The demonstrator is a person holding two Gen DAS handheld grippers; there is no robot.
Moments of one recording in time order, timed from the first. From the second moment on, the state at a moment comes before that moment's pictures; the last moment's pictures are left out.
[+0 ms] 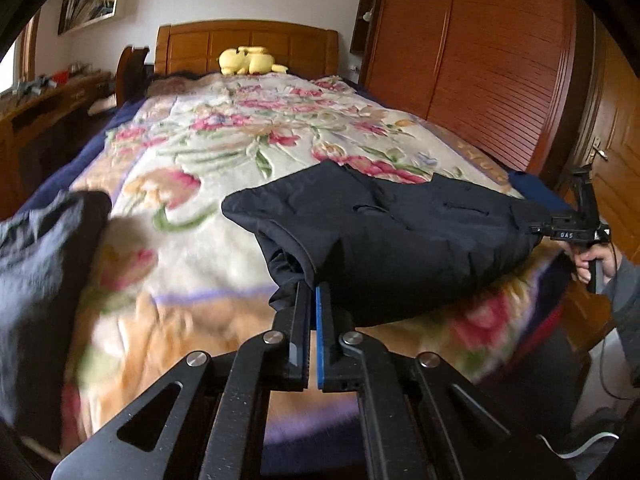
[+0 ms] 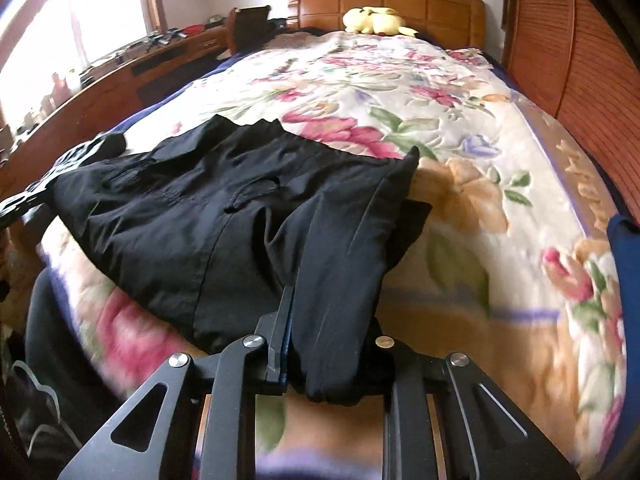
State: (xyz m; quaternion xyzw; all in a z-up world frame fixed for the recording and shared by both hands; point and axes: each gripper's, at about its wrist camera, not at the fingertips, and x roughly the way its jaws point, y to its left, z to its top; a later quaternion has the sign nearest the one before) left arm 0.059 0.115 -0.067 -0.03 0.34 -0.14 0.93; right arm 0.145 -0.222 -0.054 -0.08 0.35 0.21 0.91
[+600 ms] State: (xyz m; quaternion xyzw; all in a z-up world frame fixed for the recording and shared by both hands) left arm 0.050 0.128 -0.059 -0.04 0.34 -0.08 0.94; right arm 0.117 -0.213 -0.027 -0.12 0.35 0.18 0.91
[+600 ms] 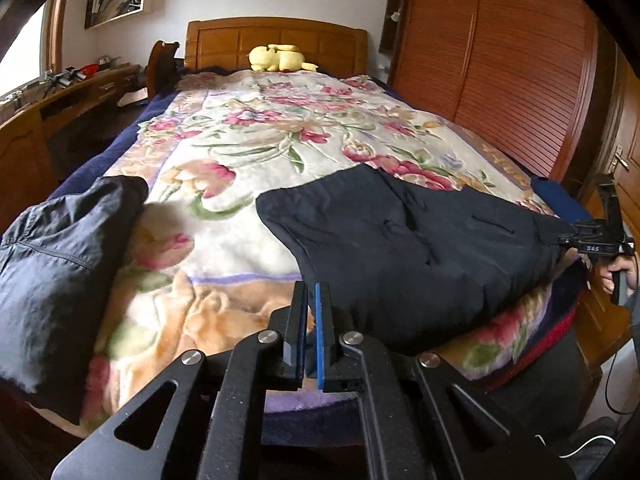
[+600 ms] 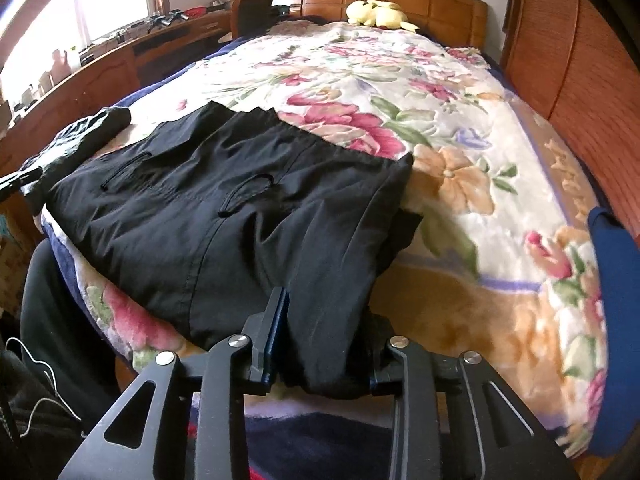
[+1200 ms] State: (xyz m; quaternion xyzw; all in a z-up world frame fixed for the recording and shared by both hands) left arm 0.086 0.098 -0.058 -0.02 0.33 -0.08 0.94; right arm 0.240 -0.198 -0.016 -0.11 0.37 0.16 0.91
